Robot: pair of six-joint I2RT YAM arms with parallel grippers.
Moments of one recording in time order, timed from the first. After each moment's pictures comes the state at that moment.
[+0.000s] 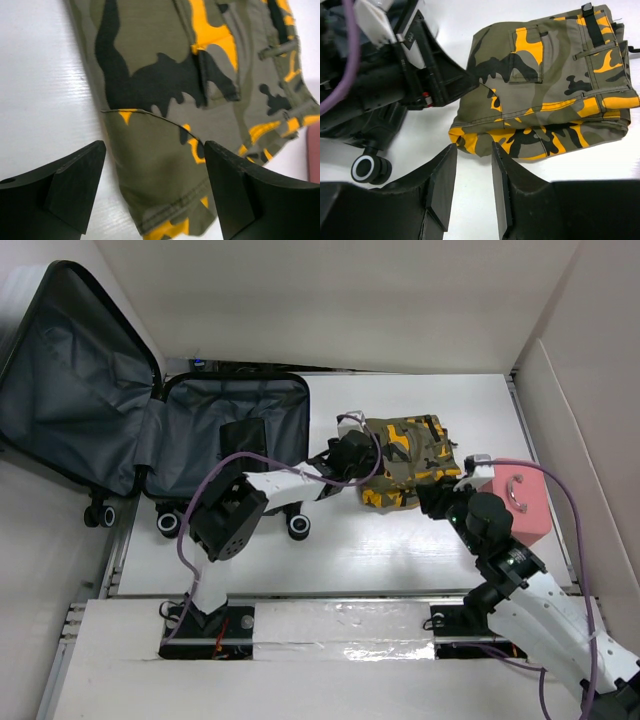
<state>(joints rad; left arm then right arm) -0.84 1.94 1.28 0.07 -0.29 -0.69 0.55 0.56 0.47 -0.12 0.25 0.41</state>
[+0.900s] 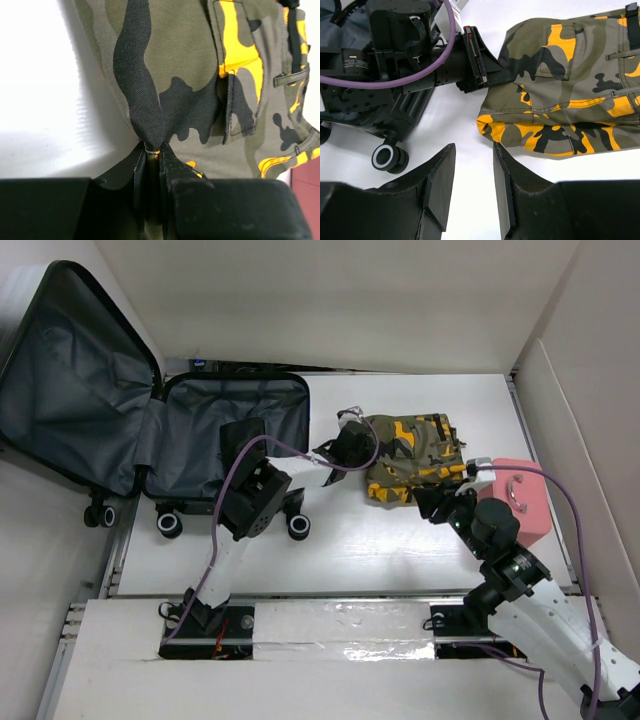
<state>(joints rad) -0.75 2.20 1.47 0.14 -0.10 -0.81 0.55 0.49 0.46 -0.13 0.18 0.41</state>
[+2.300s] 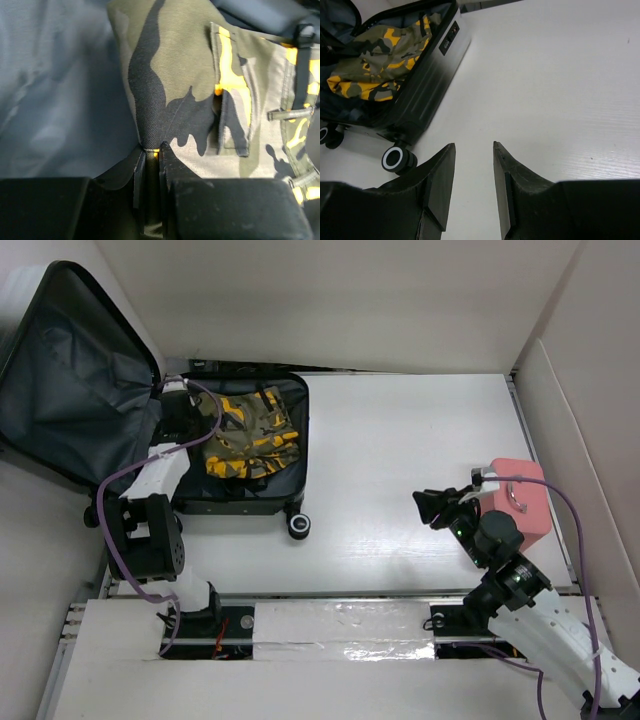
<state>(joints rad) 0.08 1.57 1.11 -0.15 -0.06 -0.35 0.59 0.38 0.38 -0.07 0.20 0.43</state>
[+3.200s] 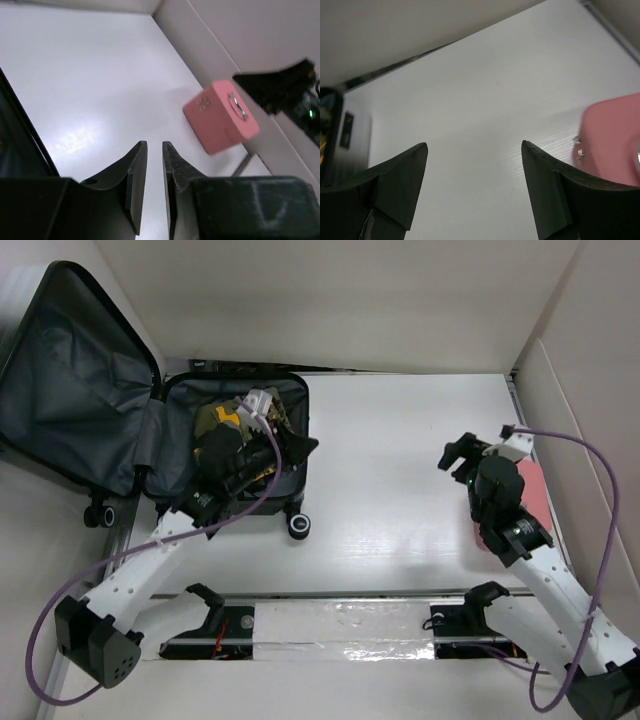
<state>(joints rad) -0.55 1.04 0.94 0.01 0.20 -0.54 0.43 0.74 0.72 -0.17 0.57 0.45</state>
